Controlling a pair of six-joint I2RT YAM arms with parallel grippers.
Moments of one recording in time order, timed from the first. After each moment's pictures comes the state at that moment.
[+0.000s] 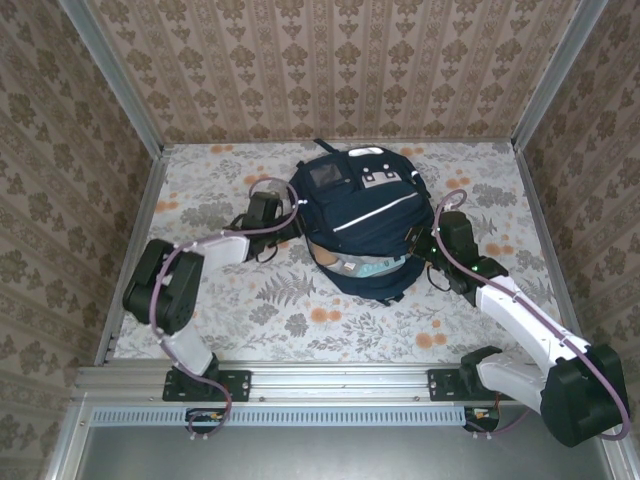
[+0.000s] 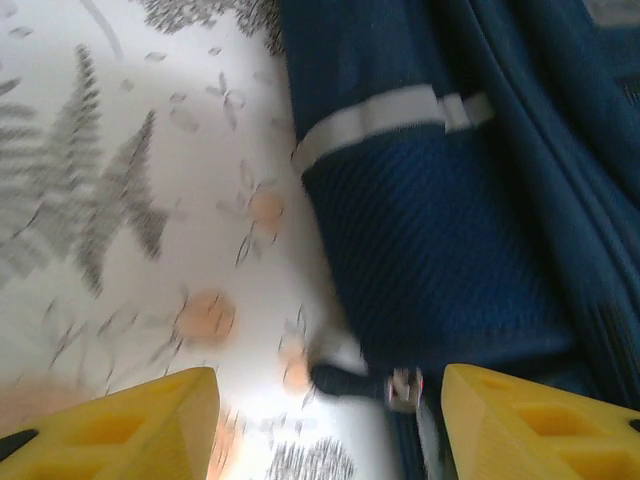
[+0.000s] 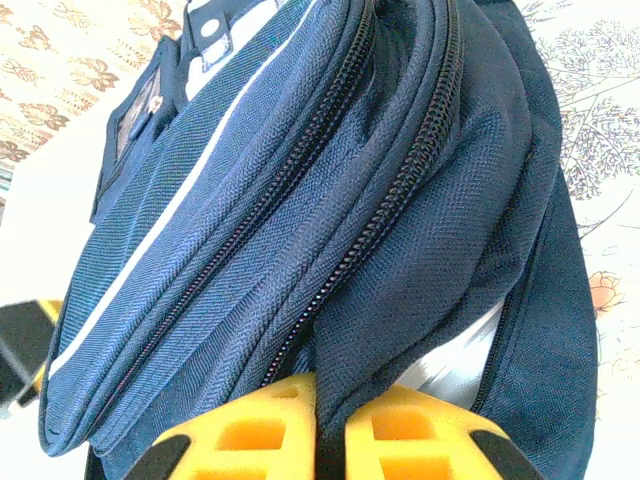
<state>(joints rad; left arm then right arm) -0.45 1.75 0.93 0.05 0.09 -0.66 0.30 1.06 0.64 -0.20 0.01 0.71</state>
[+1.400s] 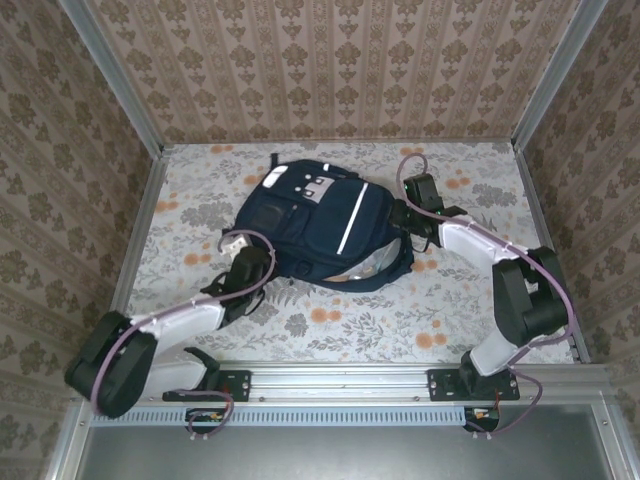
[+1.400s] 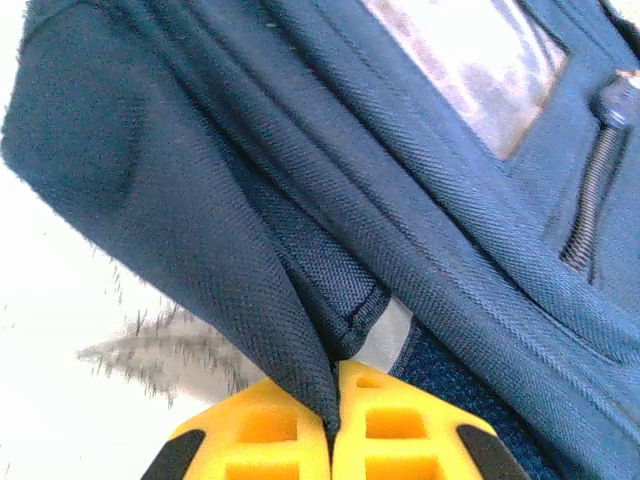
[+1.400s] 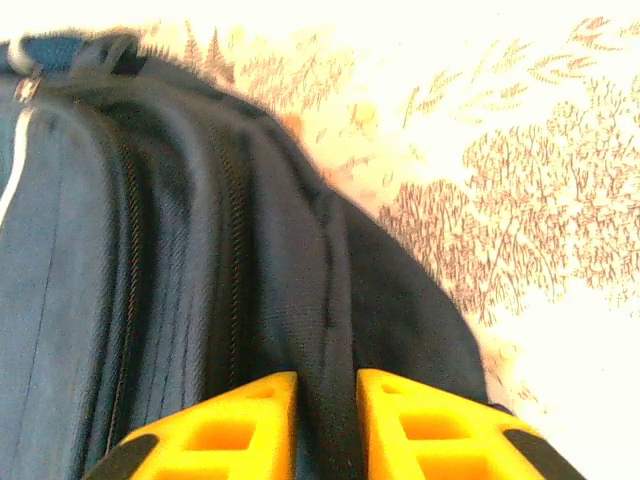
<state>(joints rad) -0.66 1.17 0.36 0.16 -0.30 -0.98 0.29 1.63 1.05 -0.26 0.05 0.60</state>
